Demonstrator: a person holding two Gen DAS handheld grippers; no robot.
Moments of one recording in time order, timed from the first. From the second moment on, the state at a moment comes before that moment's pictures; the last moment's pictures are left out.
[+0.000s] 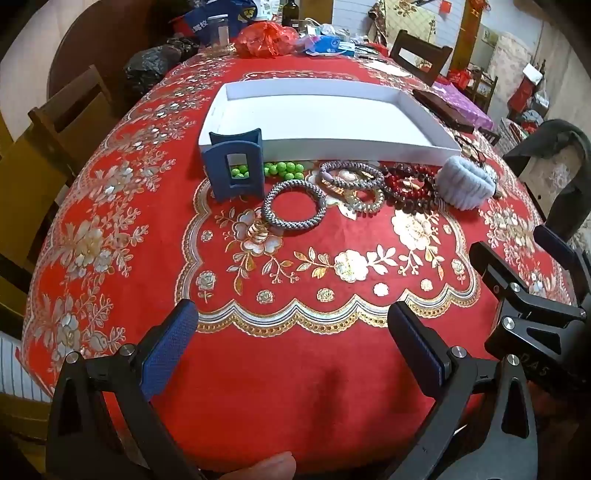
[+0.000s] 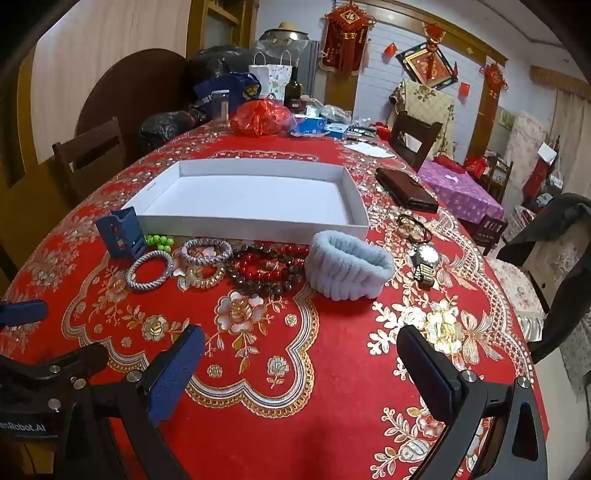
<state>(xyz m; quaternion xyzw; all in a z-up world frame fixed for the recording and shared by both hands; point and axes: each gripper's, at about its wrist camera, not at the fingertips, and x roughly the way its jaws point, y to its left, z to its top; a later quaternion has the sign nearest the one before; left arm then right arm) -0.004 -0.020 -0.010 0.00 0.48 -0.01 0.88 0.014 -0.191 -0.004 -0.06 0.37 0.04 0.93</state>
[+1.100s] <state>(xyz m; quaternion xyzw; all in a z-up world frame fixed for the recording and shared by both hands) -0.001 -0.029 -0.031 0.02 0.50 -0.03 0.87 0.021 -0.197 -0.008 -0.04 0.36 0.03 0.93</state>
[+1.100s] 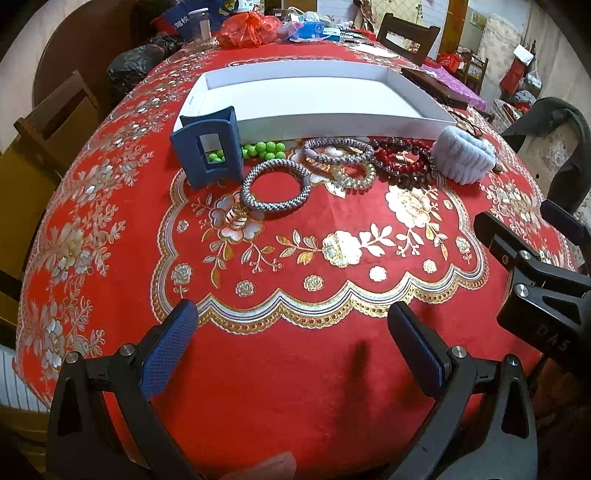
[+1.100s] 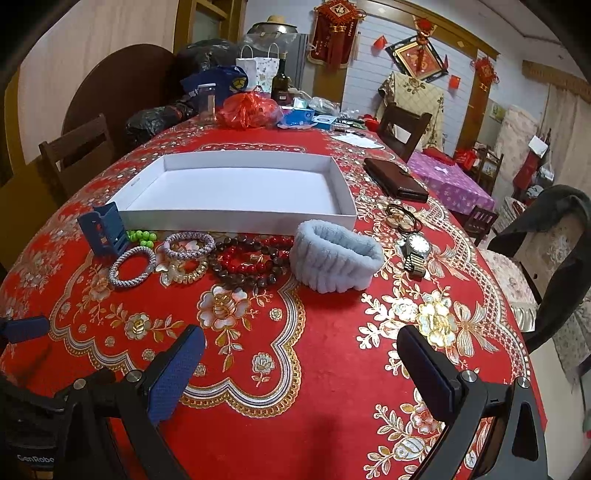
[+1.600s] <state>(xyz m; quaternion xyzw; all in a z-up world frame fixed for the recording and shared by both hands) -0.004 -0.030 -0.021 0.03 0.46 -0.06 0.89 0.023 -0.198 -0.010 -0.03 0.36 0.03 0.93</state>
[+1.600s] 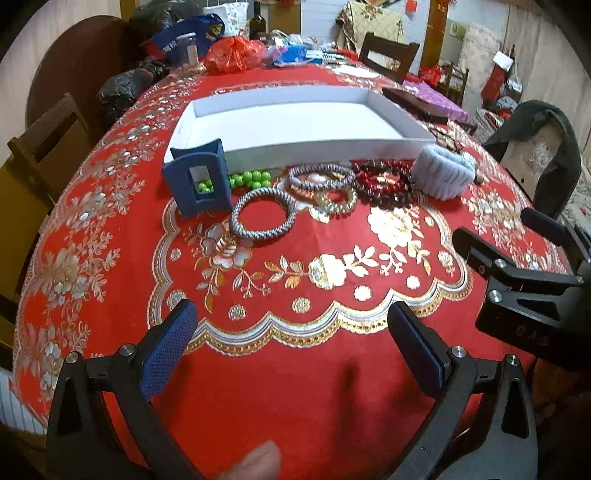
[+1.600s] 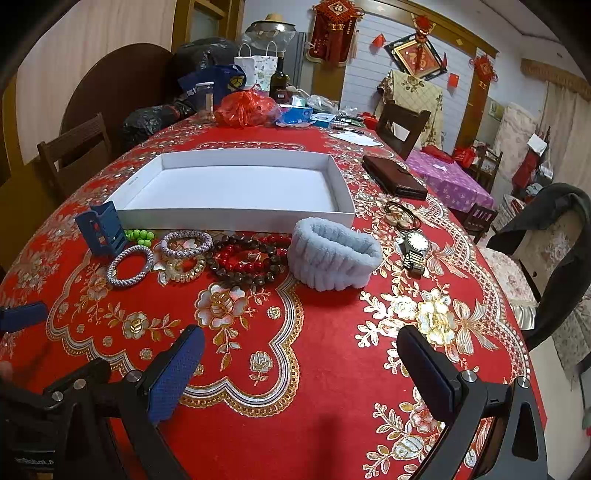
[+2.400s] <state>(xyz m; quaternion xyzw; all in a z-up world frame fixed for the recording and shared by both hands) -0.005 -0.018 -0.030 0.01 0.47 -0.05 0.88 0.022 -0.197 -0.007 -0.04 0.37 0.03 0.93</state>
